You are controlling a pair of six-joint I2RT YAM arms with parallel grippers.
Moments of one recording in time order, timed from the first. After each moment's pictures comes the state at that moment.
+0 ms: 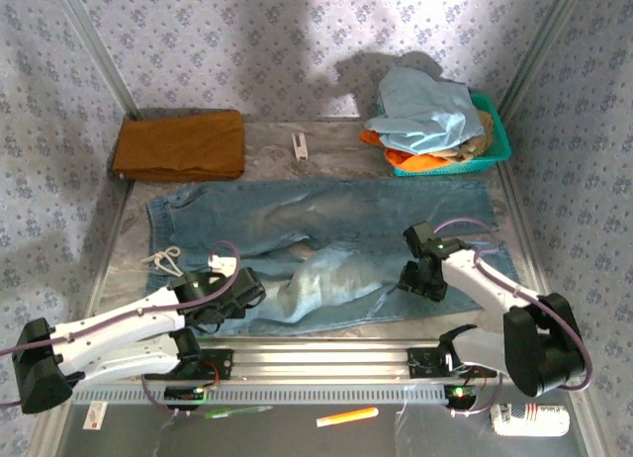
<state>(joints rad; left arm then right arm) -1.07 0.90 0.61 -1.10 -0.40 -1.01 0.36 1.19 0.58 -0.83 0.05 0.73</state>
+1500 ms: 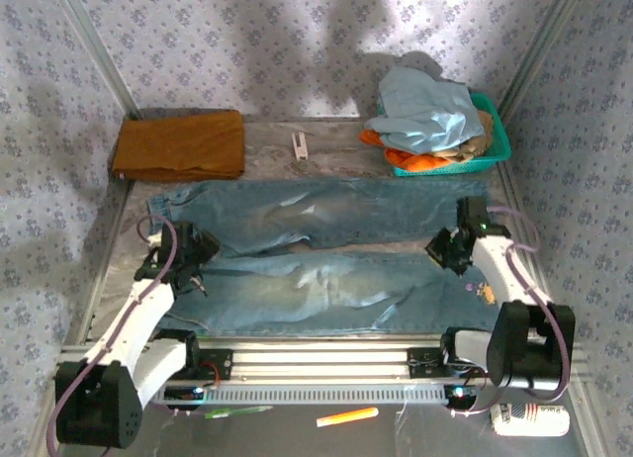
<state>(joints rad) -0.11 0.91 0.50 -0.46 -0.12 -0.89 -0.04 1.25 0.78 -0.75 -0.16 0.66</state>
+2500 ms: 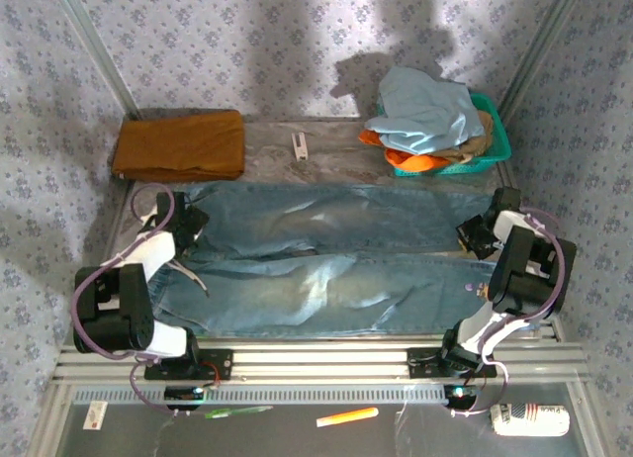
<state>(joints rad) 0.05 1.40 0.67 -0.24 -0.11 -0.95 -0.39 1.63 0.87 -0.50 -0.19 0.69</state>
